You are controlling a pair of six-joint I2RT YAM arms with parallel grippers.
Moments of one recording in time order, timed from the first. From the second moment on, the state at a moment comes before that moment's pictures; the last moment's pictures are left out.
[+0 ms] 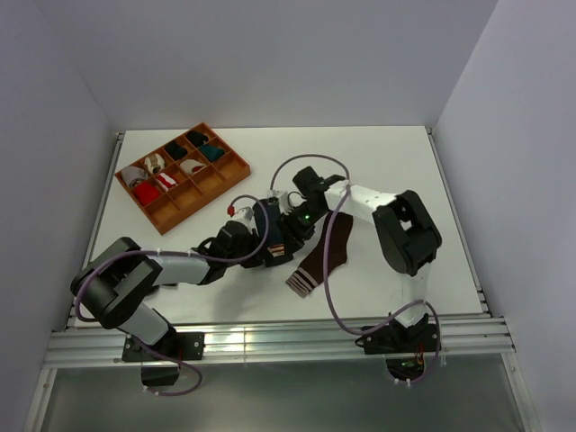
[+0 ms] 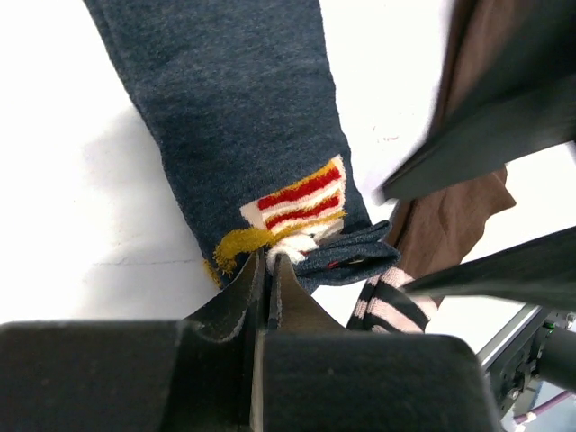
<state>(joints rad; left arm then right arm) -0.73 1.54 0.49 0.41 0.07 -0.83 0.59 1.97 1.34 -0.73 -0.70 -0.30</state>
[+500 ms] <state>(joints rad) -0.63 1.55 0.58 0.18 0.23 -0.86 0.54 1.47 0.94 -0.40 -0.61 -0.46</state>
